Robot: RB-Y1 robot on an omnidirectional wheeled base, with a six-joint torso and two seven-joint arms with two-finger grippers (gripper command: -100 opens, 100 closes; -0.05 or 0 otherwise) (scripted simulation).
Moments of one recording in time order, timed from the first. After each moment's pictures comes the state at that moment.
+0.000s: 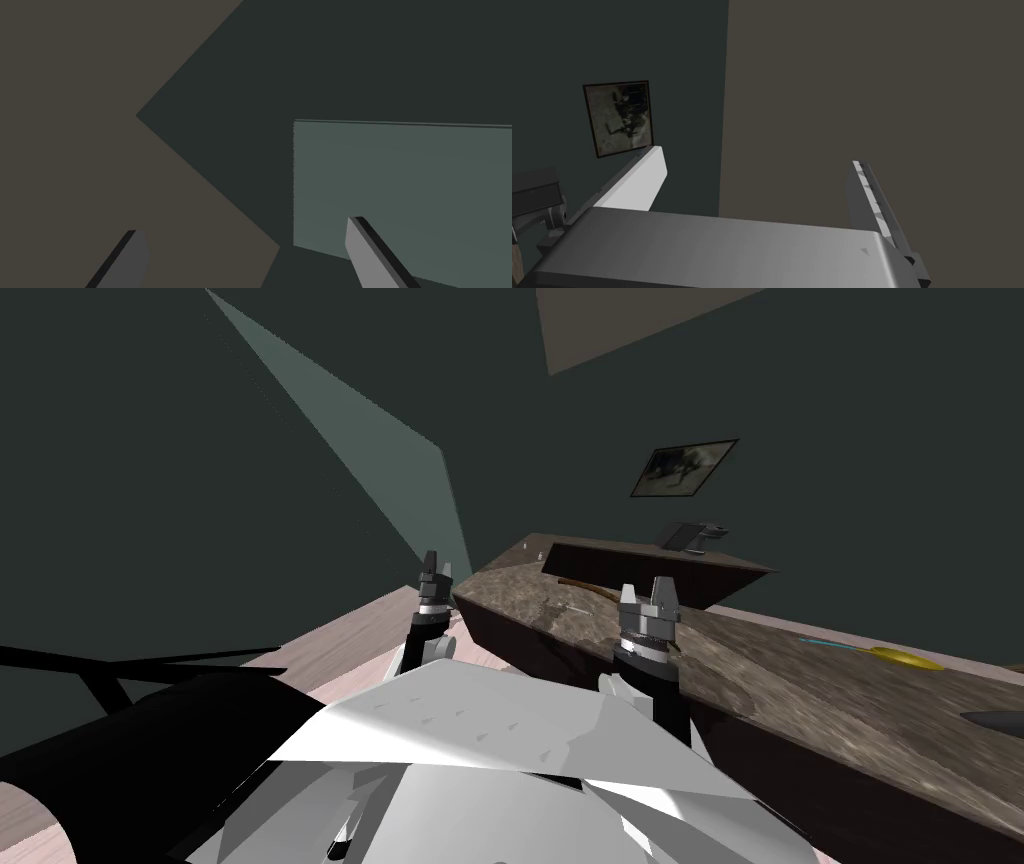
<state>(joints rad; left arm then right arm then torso) 0.47 -0.05 0.03 -2.35 -0.09 -0.44 -0.09 0.52 -0.04 -0.02 -2.32 -0.04 -0.53 0.13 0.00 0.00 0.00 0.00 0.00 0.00</state>
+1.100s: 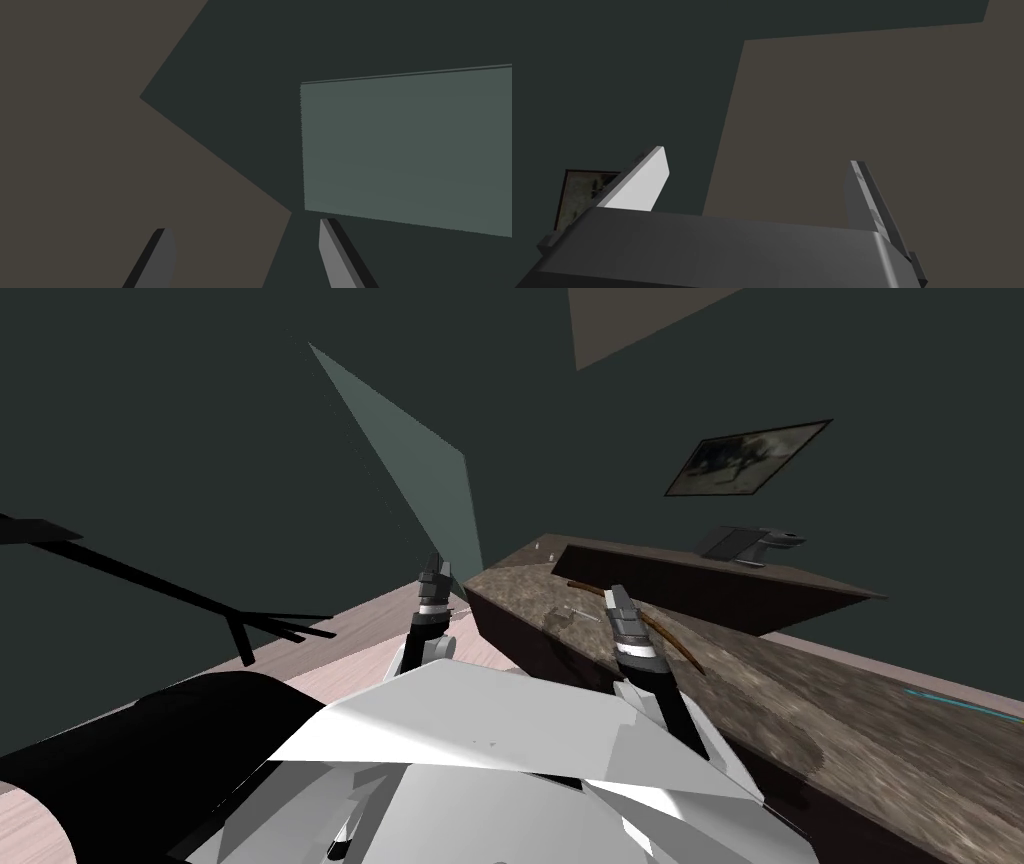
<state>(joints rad) 0.47 -0.05 0.03 -2.35 -0.09 -0.44 -0.09 0.49 -0.35 -0.03 -2.18 -0.01 -0.54 0.19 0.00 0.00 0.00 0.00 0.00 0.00</state>
